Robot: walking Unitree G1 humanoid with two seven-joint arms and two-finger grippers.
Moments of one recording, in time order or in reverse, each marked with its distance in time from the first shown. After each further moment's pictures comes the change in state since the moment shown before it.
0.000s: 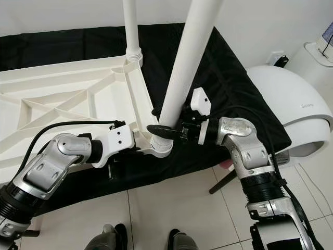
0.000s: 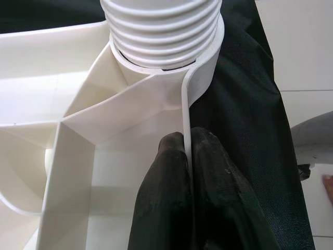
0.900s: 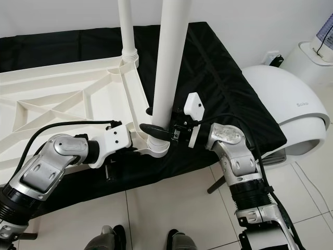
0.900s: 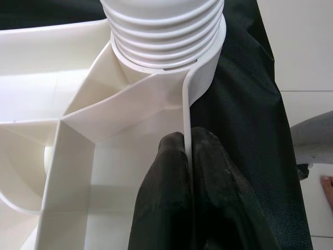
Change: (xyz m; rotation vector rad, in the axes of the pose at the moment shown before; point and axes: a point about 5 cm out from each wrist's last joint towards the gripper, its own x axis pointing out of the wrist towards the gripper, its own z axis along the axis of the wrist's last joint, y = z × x) left arm -0.003 -0.001 -0.003 -0.018 0.012 0.009; right arm 0.009 0.009 -0.010 0.027 -0.068 -0.112
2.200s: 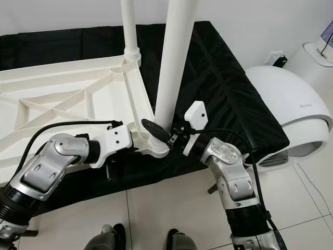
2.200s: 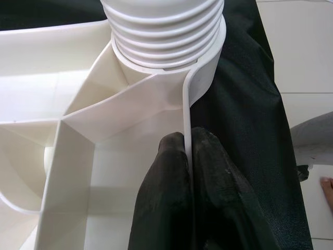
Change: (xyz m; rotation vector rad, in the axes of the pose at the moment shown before) left arm 0.000 0.001 0.003 0.013 -0.015 0.002; right arm -0.003 0.026 0.006 0.028 -0.074 -0.237
